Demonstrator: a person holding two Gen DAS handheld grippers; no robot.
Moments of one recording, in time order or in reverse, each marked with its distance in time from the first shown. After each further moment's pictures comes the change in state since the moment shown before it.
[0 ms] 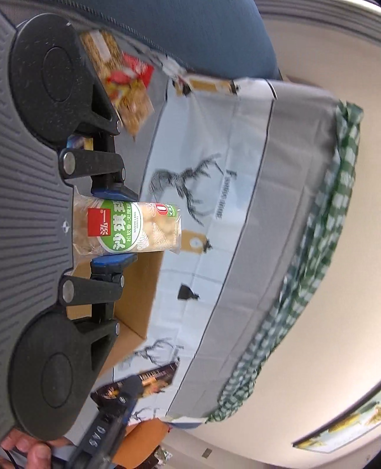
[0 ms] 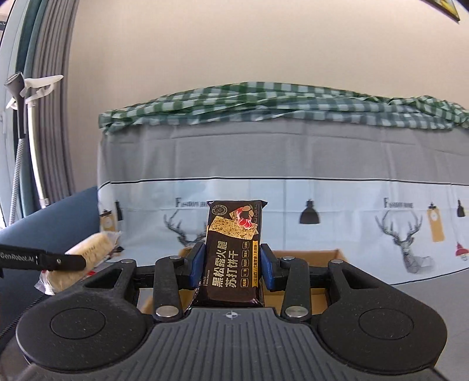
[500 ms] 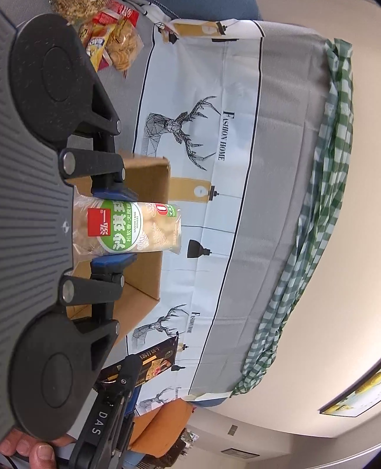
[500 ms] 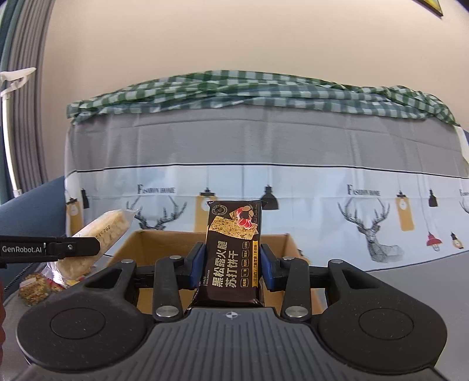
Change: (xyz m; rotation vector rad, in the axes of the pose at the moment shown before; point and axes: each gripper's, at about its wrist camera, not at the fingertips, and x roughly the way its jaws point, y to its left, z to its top) left arm 0.044 -0.078 -0.023 0.120 -0.007 -0.081; right arm -0.006 -0.049 -0.014 0.008 0.048 -0.101
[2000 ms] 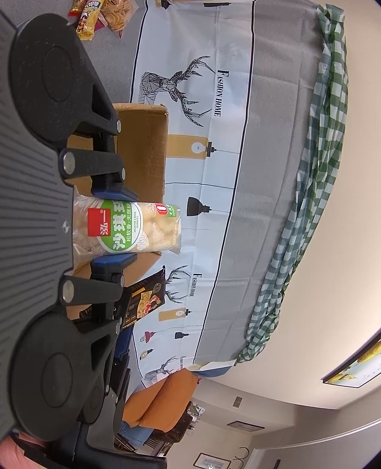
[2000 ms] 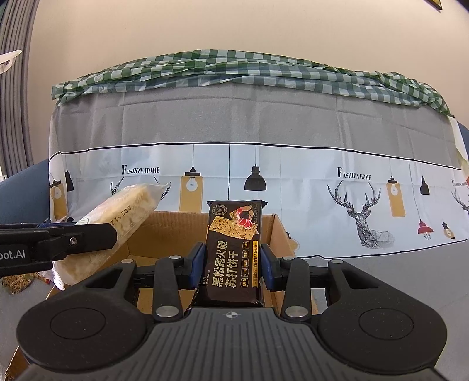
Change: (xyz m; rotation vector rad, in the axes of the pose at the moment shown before) left arm 0.001 -0.036 -0.005 0.038 -0.016 -0.124; right arm 0.017 -0.004 -0.003 -0.009 0.074 -0.043
